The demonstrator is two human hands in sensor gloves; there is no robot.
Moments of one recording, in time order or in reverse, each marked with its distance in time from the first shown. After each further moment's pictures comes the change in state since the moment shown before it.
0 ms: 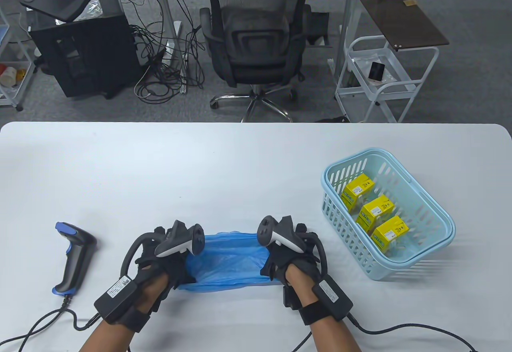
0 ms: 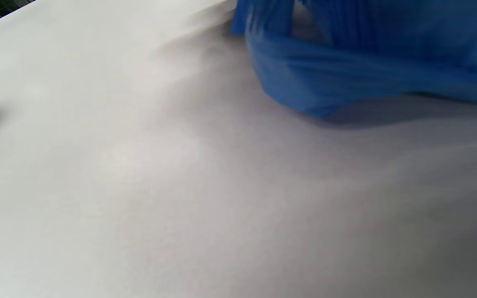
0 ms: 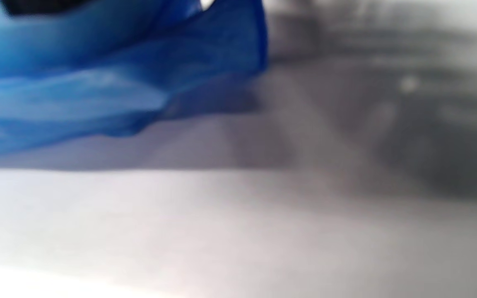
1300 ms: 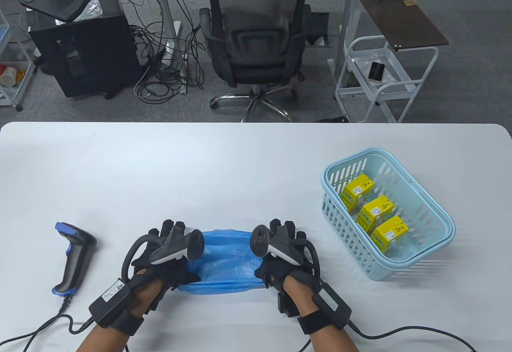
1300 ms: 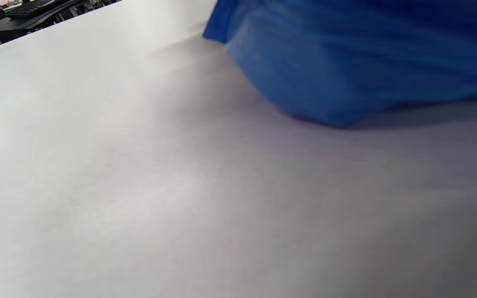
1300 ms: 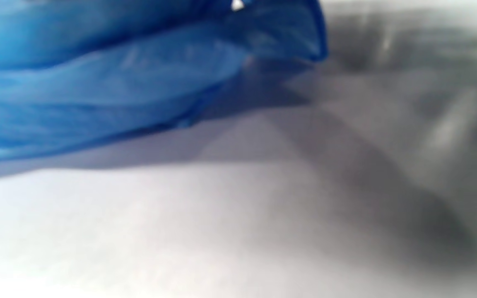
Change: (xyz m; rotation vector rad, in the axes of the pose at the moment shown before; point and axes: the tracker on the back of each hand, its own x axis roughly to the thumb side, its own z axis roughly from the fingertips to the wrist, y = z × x) left_hand -0.004 -0.009 -0.002 0.165 -0.077 -0.011; right_hand 0.016 0.010 0.006 -0.134 -0.070 0.060
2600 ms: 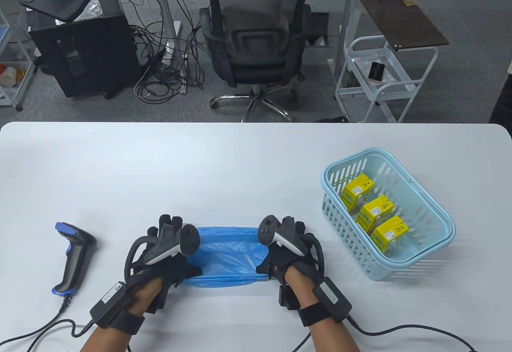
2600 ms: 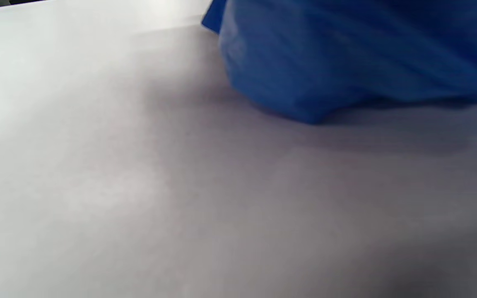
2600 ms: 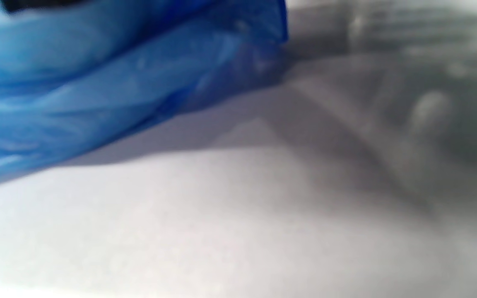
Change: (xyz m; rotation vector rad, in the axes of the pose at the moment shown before) left_hand -0.006 -0.003 -0.007 0.015 0.014 0.185; right_hand -0.010 -0.007 -0.008 0.000 0.072 -0.031
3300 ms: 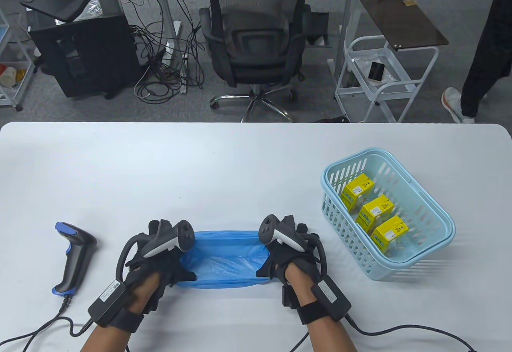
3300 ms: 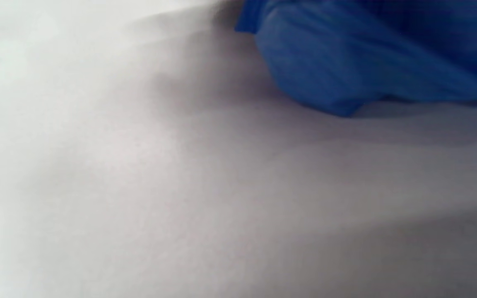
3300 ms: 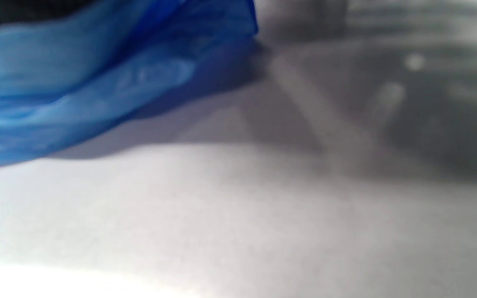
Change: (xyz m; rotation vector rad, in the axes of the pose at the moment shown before) left_hand -0.011 0.003 0.000 -0.165 0.090 -0.027; right_hand -0.005 0.002 -0.006 0.143 0.047 0.033
